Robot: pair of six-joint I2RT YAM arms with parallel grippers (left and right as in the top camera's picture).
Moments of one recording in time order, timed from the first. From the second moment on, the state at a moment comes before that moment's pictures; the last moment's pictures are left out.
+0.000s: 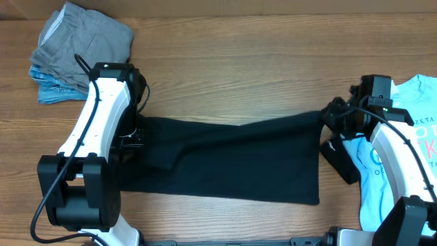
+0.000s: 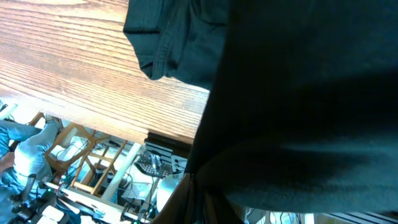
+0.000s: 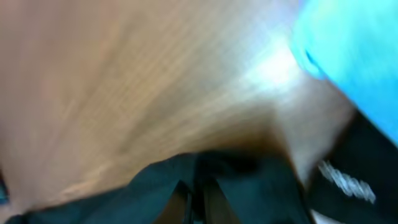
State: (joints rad) left arm -0.06 1.81 1.45 -1.66 -0.24 -0.26; right arm -0.16 1.50 1.01 -0.65 -0.32 0.54
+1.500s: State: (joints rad) left arm -0.06 1.81 1.45 -1.67 -0.24 -0.26; right arm -0.15 1.50 0.90 -1.04 -0.17 0.47
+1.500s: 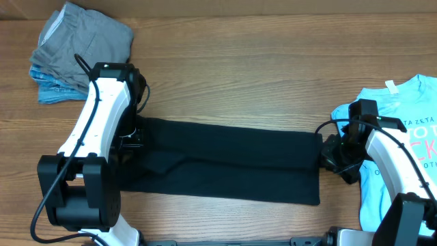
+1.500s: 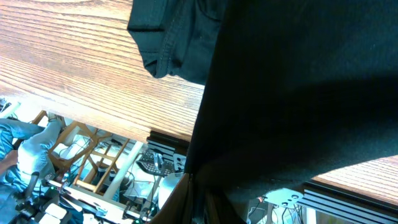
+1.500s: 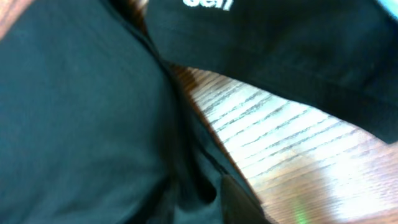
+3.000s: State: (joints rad) left arm -0.05 1.81 1.19 -1.07 -0.16 -0.30; right arm -0.15 1.50 0.96 -0.97 -0.34 0.33
